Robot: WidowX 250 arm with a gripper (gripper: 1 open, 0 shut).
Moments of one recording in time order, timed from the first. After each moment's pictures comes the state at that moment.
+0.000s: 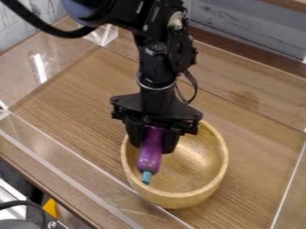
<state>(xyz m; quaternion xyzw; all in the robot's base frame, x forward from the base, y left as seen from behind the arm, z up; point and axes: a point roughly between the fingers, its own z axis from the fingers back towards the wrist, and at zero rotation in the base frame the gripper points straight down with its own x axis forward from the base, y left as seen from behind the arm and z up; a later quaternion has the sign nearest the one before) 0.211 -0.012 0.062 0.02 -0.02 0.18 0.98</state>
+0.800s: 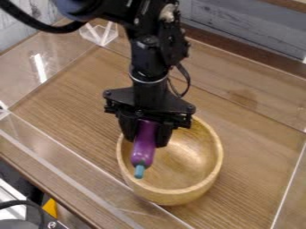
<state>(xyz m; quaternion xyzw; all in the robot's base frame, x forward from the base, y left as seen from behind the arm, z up) 0.210 -0.001 0.068 0.03 -0.03 0.19 0.98</state>
